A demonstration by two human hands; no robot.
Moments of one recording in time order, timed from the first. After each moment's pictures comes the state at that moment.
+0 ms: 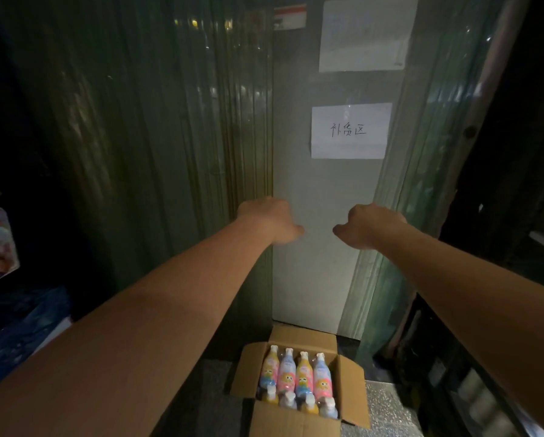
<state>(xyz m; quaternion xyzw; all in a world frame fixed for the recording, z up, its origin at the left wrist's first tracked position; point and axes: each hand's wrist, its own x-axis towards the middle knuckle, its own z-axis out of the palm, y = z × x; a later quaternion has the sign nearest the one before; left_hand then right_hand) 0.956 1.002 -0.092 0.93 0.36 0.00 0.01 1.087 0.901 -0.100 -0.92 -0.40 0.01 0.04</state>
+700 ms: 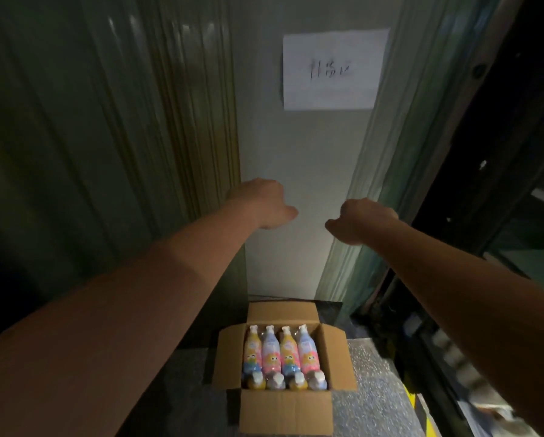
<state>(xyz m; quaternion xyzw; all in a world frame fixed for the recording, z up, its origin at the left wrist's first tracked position) 1.058 1.159 -0.158 0.95 0.29 0.00 0.10 1.168 1.035 -0.182 -0.95 -0.31 0.05 0.00</state>
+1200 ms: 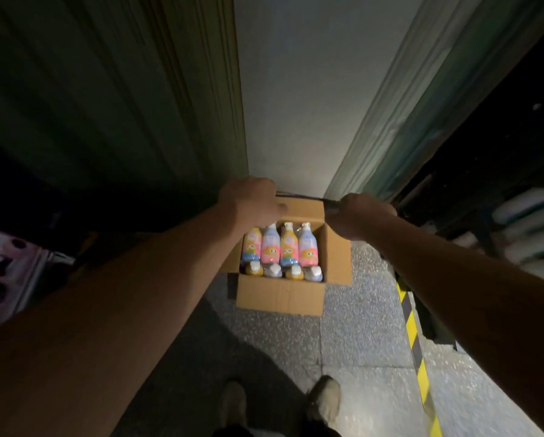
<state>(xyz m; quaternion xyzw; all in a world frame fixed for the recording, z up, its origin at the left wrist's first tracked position) 1.073 1.152 -0.381 0.92 0.33 -0.14 0.16 1.198 1.026 -0.394 -0.91 -0.35 0.22 -0.06</state>
